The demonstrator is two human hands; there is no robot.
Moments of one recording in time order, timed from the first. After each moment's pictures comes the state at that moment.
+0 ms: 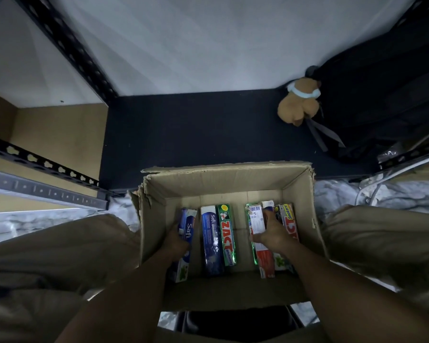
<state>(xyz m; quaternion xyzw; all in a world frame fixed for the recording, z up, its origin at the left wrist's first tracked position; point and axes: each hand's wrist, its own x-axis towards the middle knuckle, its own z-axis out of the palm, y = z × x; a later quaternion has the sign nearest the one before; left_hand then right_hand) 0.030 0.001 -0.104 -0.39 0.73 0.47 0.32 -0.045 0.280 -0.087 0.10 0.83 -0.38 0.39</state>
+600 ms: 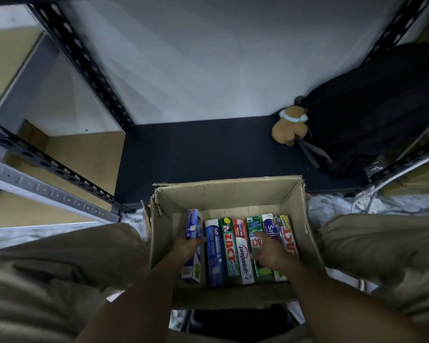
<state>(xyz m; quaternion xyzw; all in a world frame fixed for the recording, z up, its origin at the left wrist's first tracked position) 0.029 0.027 -0.035 -0.42 0.65 0.58 0.25 -0.016 0.276 -0.055 0.04 0.84 -0.35 0.40</state>
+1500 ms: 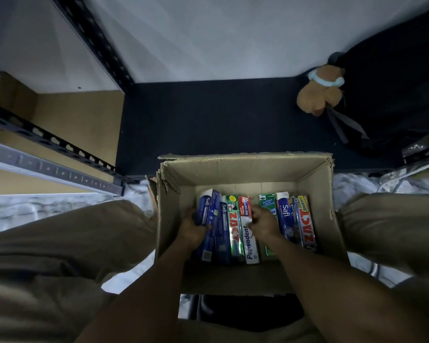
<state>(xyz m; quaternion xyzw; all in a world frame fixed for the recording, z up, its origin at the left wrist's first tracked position) 0.035 0.015 -0.081 -0.42 0.66 0.57 0.24 -0.023 0.218 -0.104 0.08 0.85 -0.39 0.34</state>
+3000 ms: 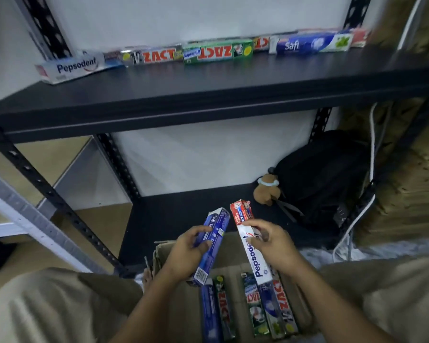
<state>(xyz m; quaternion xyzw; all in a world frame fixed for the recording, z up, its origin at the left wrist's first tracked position) 0.010 0.057 0.139 -0.09 0.79 0.61 0.05 -0.036 0.301 0.134 -0.10 0.81 -0.57 0.10</state>
